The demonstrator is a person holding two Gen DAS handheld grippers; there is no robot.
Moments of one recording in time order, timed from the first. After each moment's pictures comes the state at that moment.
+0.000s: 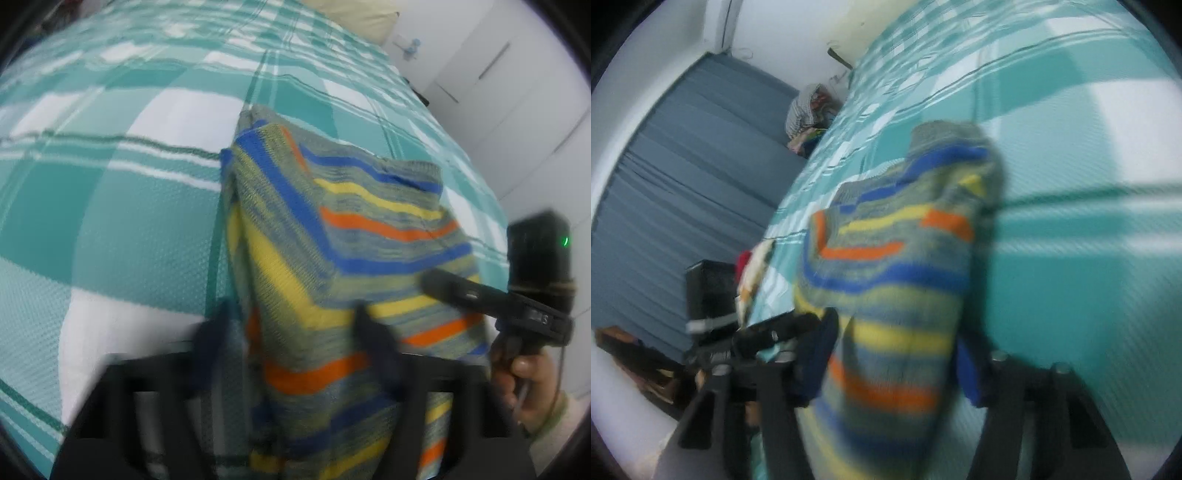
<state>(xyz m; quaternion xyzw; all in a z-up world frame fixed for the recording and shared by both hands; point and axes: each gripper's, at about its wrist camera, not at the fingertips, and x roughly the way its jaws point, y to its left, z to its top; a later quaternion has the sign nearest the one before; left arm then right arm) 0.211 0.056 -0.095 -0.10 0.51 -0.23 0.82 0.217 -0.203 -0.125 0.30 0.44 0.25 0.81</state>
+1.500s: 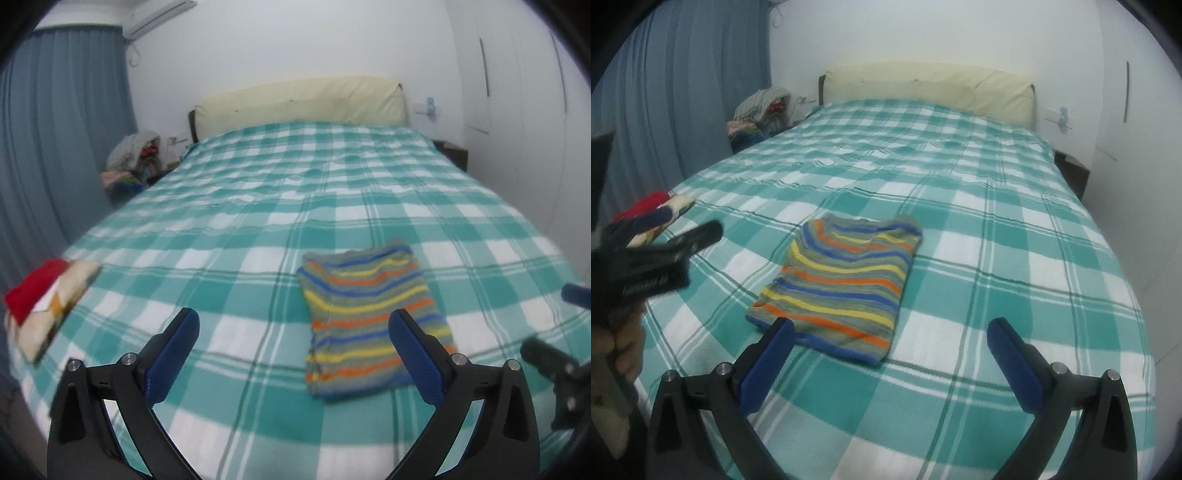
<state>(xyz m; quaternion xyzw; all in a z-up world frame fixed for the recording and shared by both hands) 0.007 0.008 0.062 0.07 0.28 -0.02 0.96 -0.013 -0.181 0.038 0.00 0.34 0.02 0.94</state>
